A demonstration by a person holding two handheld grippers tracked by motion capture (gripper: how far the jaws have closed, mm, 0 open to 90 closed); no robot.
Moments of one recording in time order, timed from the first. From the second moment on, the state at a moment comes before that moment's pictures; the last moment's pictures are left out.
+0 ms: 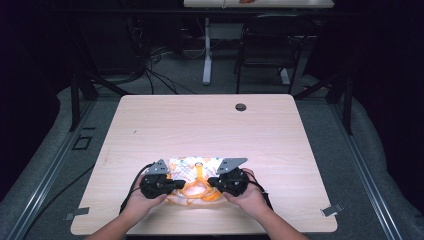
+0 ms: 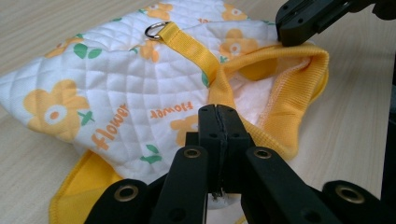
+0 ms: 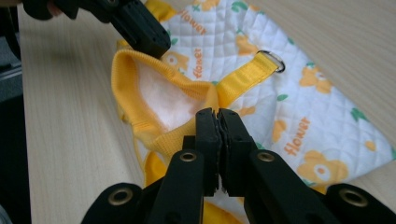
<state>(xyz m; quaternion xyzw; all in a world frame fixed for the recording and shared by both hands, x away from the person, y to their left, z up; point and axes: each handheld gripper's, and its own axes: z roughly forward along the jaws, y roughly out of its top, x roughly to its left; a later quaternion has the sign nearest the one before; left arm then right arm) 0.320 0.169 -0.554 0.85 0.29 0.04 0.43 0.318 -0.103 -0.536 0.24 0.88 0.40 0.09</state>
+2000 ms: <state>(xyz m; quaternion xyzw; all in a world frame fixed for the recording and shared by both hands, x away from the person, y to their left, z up) 0.307 0.178 -0.581 0.85 0.31 0.08 0.41 0.301 -0.111 -0.579 0.27 0.87 0.40 0.07</state>
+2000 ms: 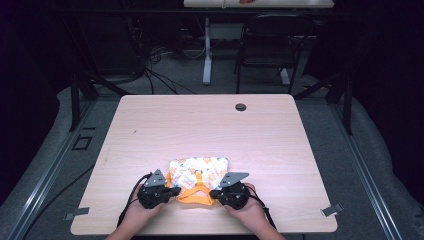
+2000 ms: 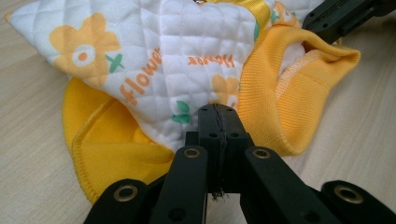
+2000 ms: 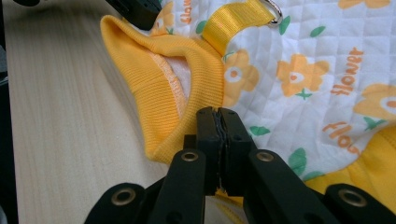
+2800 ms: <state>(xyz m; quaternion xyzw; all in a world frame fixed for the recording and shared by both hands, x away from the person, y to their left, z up) 0.367 0.163 -0.576 0.85 0.35 0.10 0.38 0.355 -0.101 -0.572 0.30 0.88 0.36 0.07</state>
